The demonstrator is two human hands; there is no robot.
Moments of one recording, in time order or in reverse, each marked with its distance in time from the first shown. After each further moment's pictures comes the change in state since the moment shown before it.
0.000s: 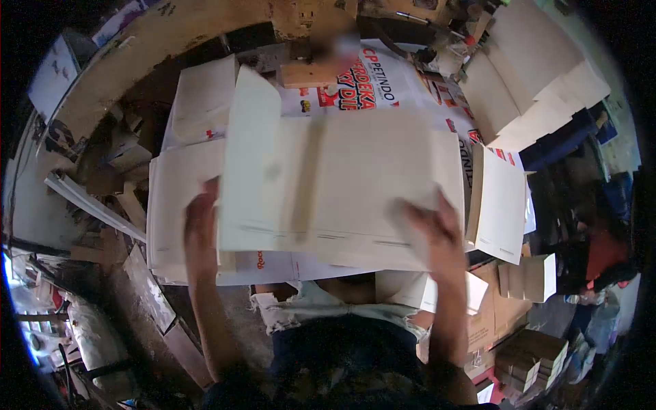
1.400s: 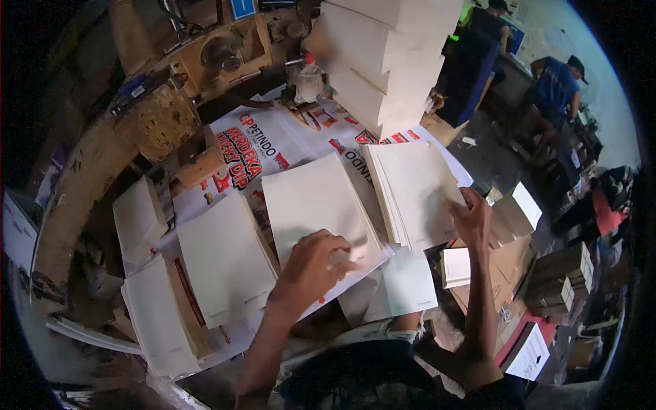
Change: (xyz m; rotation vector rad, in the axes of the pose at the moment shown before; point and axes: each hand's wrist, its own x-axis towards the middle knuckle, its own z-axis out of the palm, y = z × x) left_hand -0.031 0.179 0.200 0.095 -0.934 0.639; right_hand -0.019 -0.016 -0.237 -0.903 0.766 -0.193
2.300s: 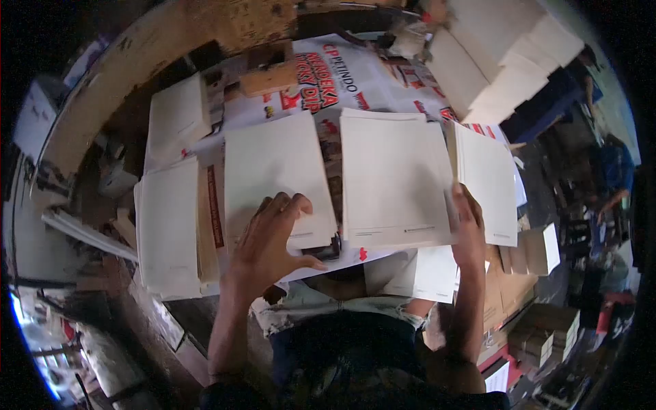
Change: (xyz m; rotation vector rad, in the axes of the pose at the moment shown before) left_hand -0.105 -0.032 -0.063 0.130 0.185 -0.337; right_hand -0.067 -0.118 0.071 0.535 -0.394 0.406
